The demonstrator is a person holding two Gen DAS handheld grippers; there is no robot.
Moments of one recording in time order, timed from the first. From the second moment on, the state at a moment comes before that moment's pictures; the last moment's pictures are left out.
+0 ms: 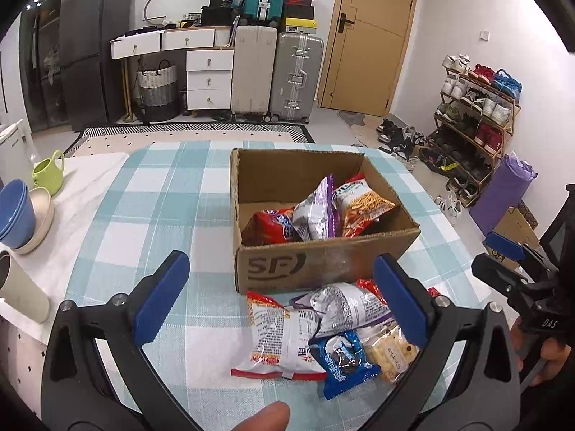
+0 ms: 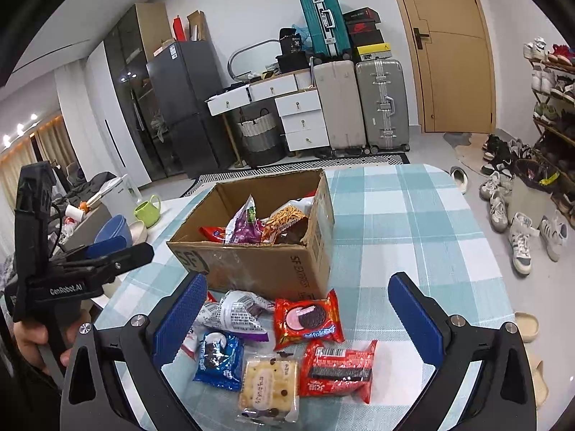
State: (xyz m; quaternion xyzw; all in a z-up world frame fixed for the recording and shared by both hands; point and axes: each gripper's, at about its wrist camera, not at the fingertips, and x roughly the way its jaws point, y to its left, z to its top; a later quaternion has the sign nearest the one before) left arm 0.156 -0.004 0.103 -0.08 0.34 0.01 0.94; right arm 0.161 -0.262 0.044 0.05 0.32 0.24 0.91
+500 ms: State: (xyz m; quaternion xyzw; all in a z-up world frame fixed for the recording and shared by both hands) left arm 0.149 -0.031 0.059 -0.07 0.39 0.00 0.92; right arm 0.149 -0.286 0.021 0.06 0.36 0.22 0.91
